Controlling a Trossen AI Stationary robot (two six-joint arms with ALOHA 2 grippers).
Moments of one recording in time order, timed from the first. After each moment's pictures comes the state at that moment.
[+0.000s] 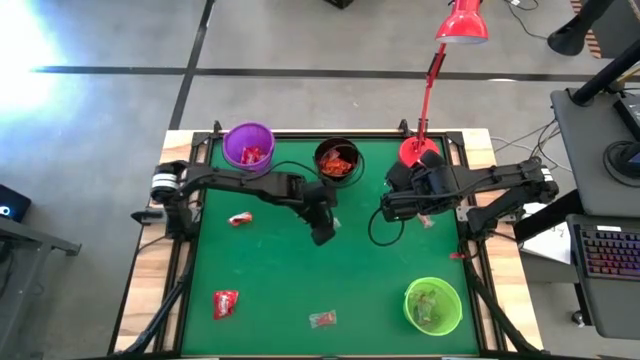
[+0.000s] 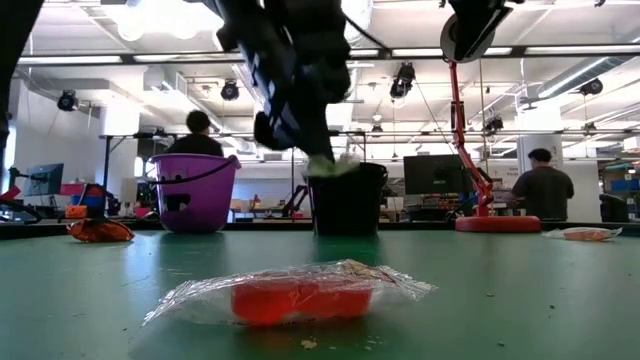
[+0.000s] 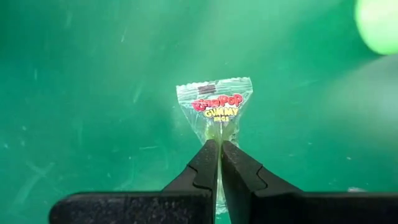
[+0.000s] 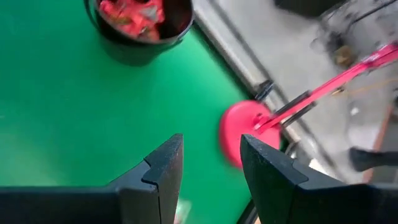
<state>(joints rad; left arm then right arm) 0.07 1.85 1.37 -0.57 0.18 -0.44 0.16 1.50 1.57 -1.57 0.70 0.78</state>
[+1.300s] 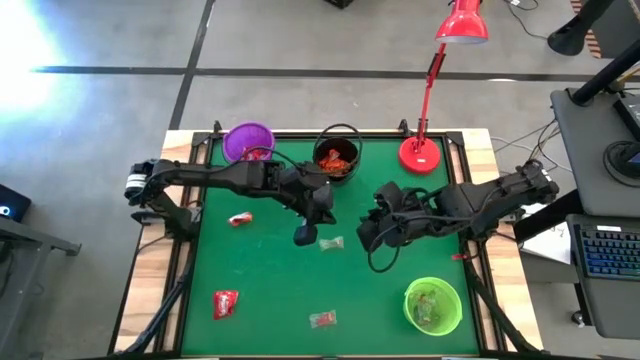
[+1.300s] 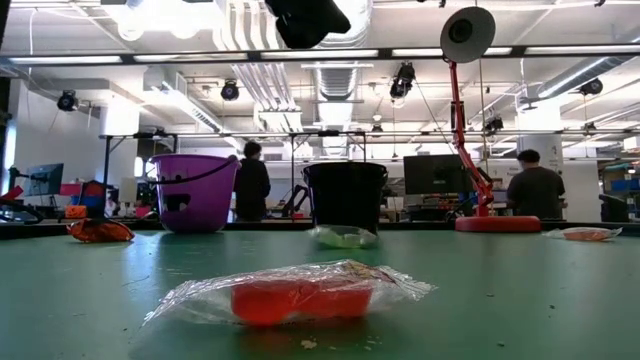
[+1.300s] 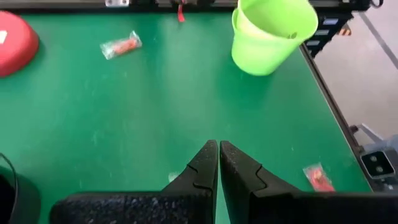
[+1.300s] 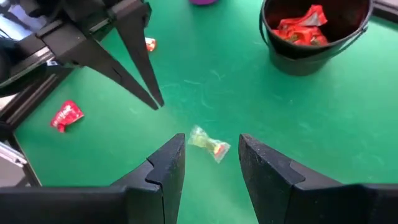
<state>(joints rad) 0.01 1.65 1.51 -0.59 0.23 0.04 0.34 1.52 1.63 -1.10 0.50 1.10</state>
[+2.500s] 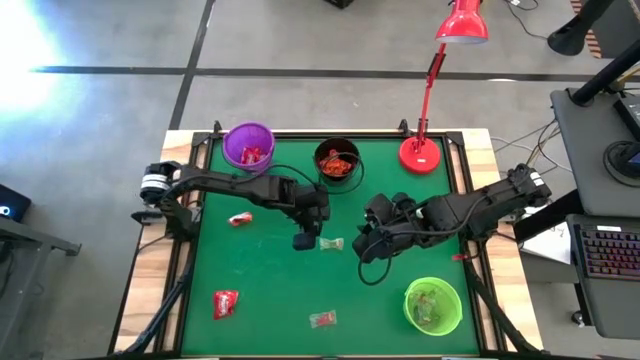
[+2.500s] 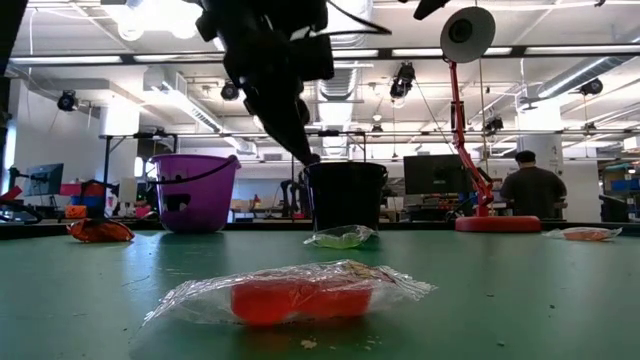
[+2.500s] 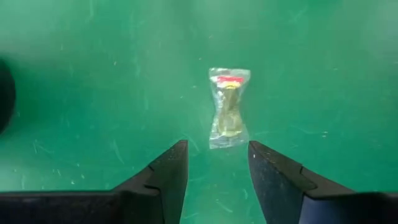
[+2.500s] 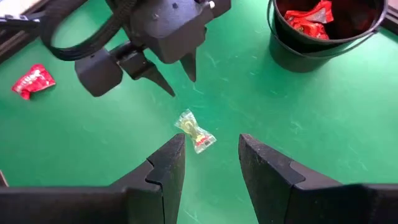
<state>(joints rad) 0.03 1.76 1.29 -0.58 0.12 0.03 0.36 1.59 1.62 -1.12 0.50 1.01</state>
